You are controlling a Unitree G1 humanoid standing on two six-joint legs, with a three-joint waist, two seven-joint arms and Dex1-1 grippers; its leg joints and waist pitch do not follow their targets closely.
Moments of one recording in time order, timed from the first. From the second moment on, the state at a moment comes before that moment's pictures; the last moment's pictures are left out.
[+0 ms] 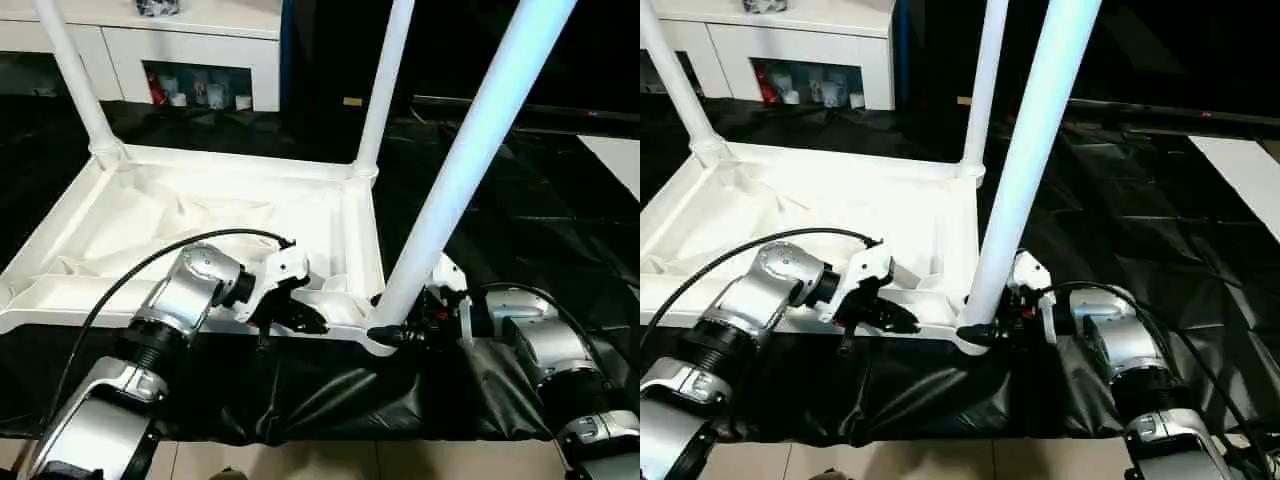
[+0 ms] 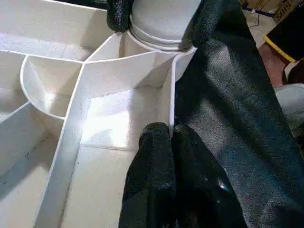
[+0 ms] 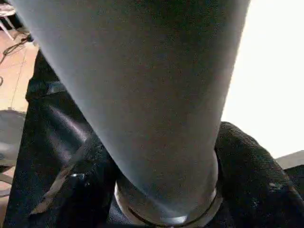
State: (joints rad) left arm -0.65 0.33 -0.31 0.60 0.08 0.22 -1.43; right arm -0.46 -0.37 0.15 0.62 0.14 0.06 1.35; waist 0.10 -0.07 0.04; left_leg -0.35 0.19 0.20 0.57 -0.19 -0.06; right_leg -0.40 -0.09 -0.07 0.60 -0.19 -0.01
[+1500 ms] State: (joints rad) left arm -0.66 0.30 -0.26 0.63 0.07 0.21 -1.30; right arm -0.51 -0.30 0.10 0.74 0.13 -0.05 1.19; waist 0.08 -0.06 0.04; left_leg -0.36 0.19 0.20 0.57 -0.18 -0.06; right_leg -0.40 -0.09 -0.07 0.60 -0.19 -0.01
